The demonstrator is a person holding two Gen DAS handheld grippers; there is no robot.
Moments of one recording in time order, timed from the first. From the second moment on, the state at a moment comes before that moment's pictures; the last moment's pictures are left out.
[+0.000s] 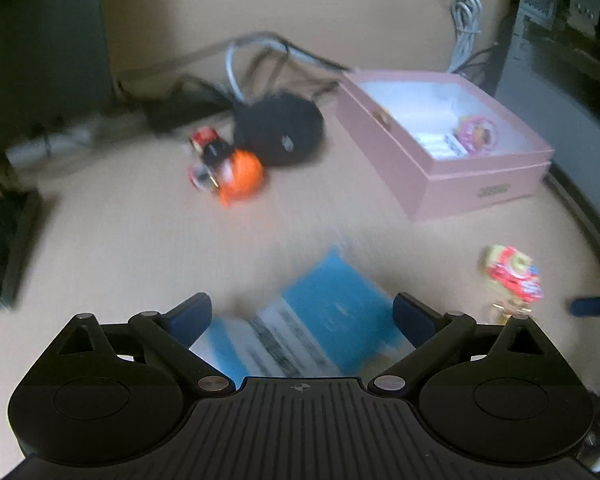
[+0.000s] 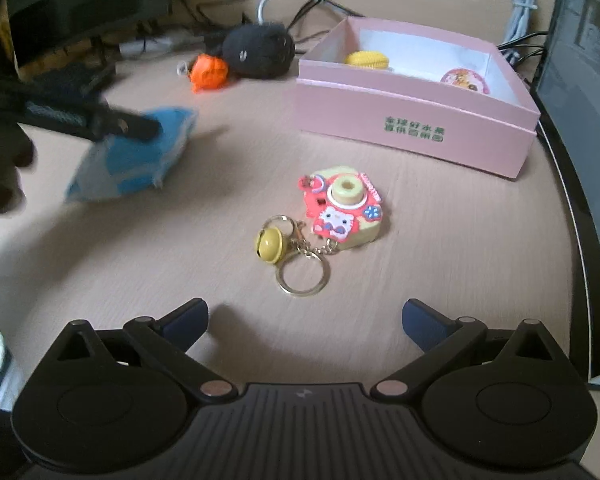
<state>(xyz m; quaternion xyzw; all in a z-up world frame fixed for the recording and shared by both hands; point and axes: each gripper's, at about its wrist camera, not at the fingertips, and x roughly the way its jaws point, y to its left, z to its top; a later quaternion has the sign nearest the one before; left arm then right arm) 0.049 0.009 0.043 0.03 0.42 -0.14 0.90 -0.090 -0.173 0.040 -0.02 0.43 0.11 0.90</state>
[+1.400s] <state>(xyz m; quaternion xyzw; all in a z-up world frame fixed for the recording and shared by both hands) 0.031 -0.027 0.018 0.11 0.41 -0.13 0.90 -0.092 -0.179 0.092 -0.04 0.38 0.06 0.92</state>
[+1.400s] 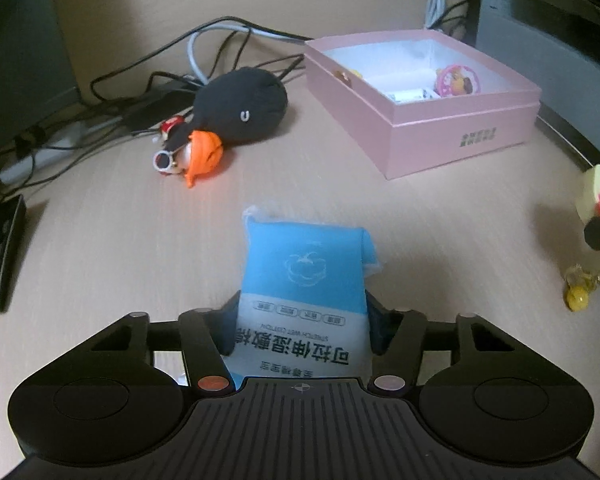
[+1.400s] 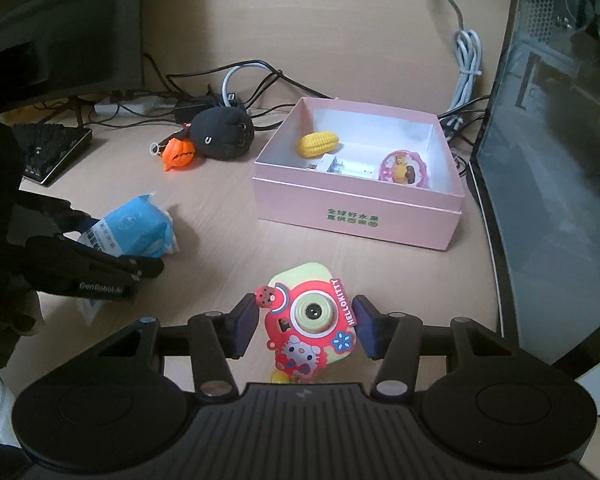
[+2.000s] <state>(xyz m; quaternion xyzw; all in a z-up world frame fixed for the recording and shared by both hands) -0.019 -0.002 0.018 0.05 0.45 -0.07 0.89 -0.083 -0.148 0.082 -0.06 0.39 0.13 0.91</state>
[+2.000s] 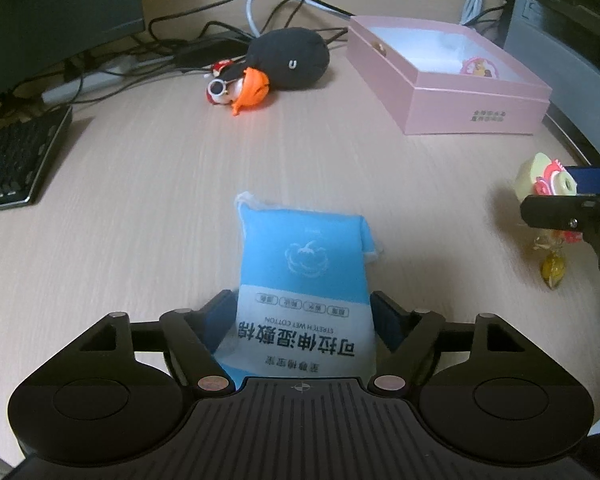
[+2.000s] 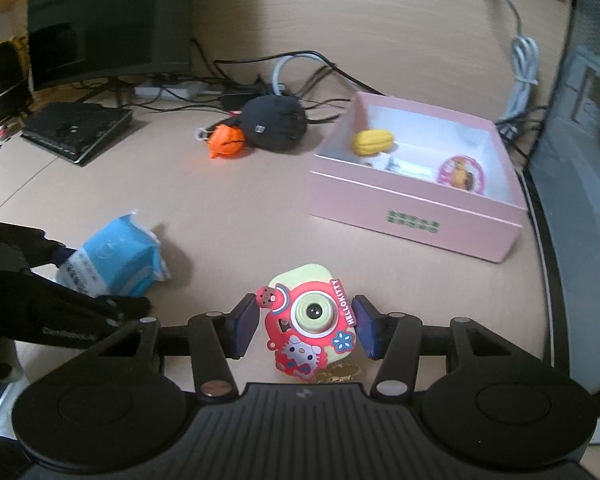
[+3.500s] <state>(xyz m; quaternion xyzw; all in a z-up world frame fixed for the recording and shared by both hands) 0.173 -0.136 0.150 0.04 0.28 -0.23 0.93 -0.114 -0.238 0.169 0.05 0.31 0.01 0.95</state>
